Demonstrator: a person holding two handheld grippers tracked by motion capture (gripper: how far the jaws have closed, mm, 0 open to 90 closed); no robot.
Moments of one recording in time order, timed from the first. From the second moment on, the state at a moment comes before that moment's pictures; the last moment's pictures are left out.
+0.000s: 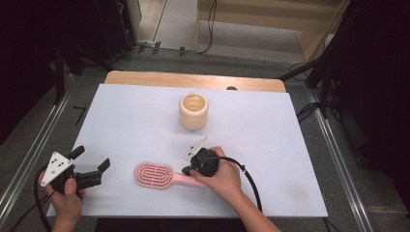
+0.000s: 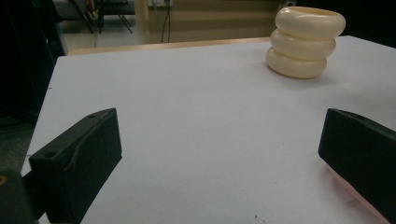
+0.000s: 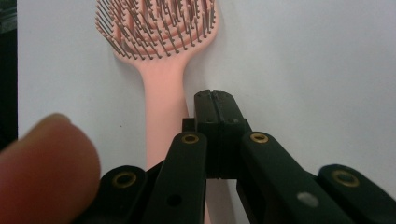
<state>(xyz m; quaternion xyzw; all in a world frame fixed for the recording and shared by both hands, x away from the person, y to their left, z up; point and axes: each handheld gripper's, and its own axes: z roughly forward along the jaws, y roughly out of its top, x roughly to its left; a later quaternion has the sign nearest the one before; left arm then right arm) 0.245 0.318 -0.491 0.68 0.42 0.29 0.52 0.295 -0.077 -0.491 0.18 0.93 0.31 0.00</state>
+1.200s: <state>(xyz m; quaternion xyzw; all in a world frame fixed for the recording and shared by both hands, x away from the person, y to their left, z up) 0.245 0.318 -0.490 0.69 0.42 0.29 0.52 0.284 -0.055 -0.473 0.18 0.95 0.27 0.03</state>
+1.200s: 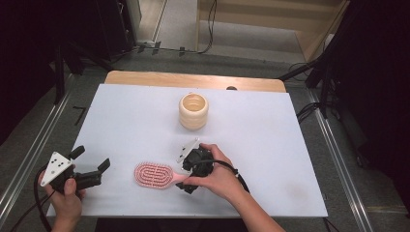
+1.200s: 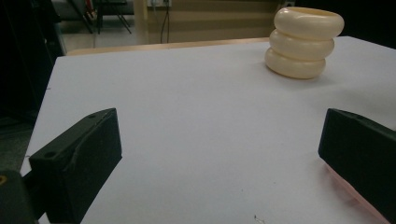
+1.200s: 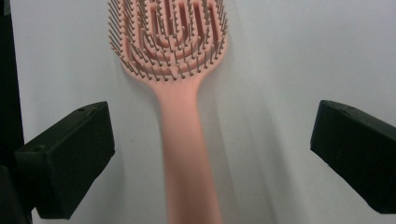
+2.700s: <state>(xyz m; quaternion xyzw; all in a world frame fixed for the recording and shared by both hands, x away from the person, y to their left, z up) 0.246 0.318 -0.491 0.69 0.42 0.29 0.52 0.270 -0.034 -0.488 0.13 0.96 0.25 0.05</state>
